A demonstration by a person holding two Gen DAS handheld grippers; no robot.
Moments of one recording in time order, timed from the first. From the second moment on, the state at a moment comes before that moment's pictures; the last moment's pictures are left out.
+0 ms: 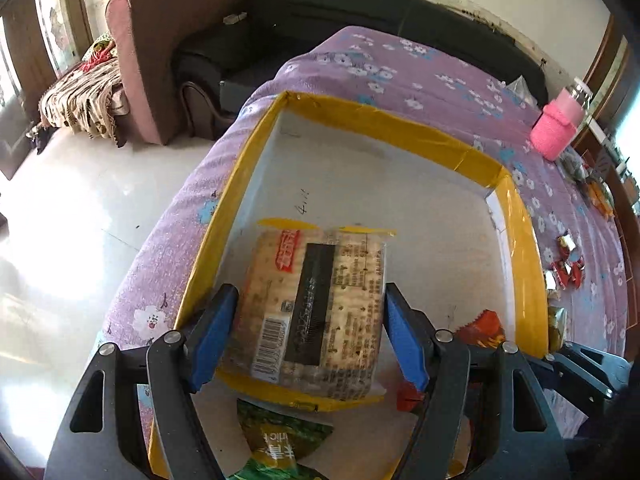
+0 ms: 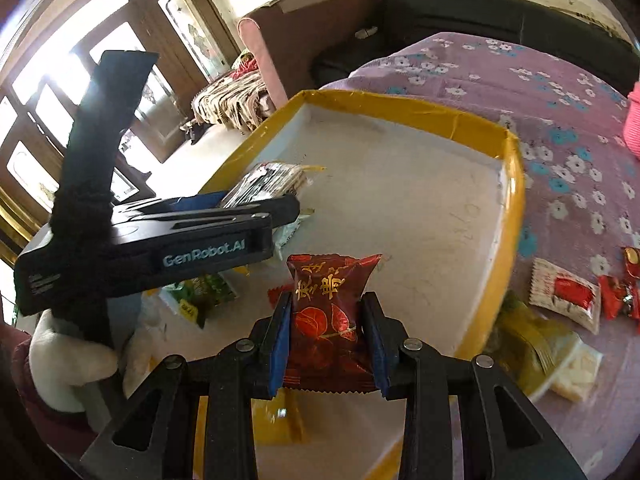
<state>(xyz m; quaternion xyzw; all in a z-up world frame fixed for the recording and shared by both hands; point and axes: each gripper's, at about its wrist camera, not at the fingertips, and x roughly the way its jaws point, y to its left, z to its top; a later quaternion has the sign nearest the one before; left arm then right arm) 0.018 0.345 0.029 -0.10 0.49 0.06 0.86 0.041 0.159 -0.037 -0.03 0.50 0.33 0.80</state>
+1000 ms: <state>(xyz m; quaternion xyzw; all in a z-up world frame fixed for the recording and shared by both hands) -0.124 0.281 0.081 -0.21 0.38 -0.05 0.90 0.078 0.042 -0.045 0.04 0.50 0.23 0.83</state>
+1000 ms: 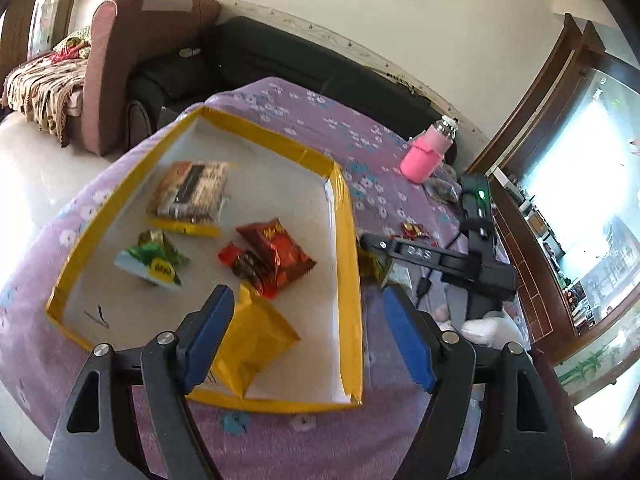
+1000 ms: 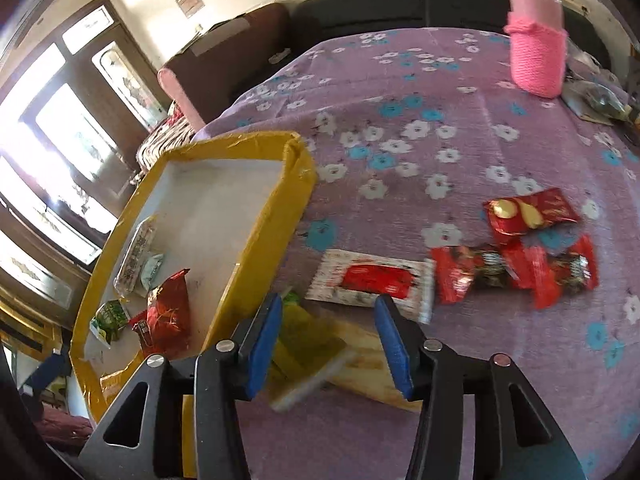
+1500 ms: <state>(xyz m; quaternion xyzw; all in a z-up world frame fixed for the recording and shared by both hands) -0.135 0.262 0.071 -0.20 0.39 -0.08 0.90 0.015 -0.019 -0.036 -0.01 0.52 0.25 0.82</state>
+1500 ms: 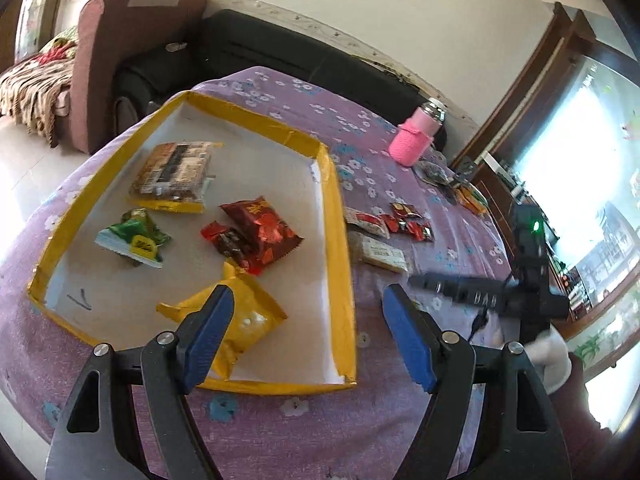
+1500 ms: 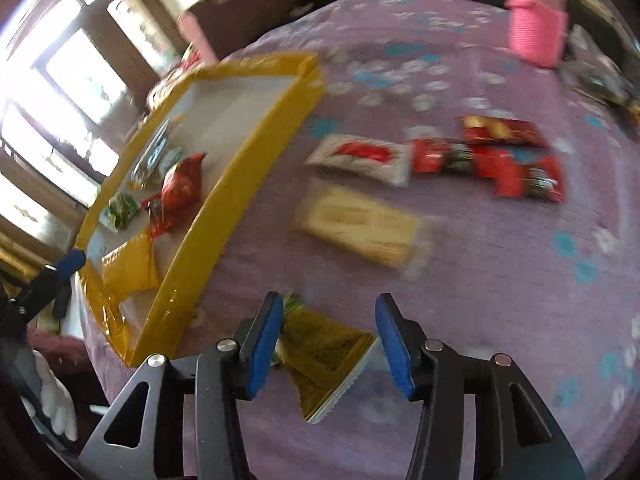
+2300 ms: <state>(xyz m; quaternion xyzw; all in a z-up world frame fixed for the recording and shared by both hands) -0.129 0.192 0.062 -0.14 0.43 -0.14 0.88 0.029 0.026 -0.065 -0.15 0.47 0.26 0.83</state>
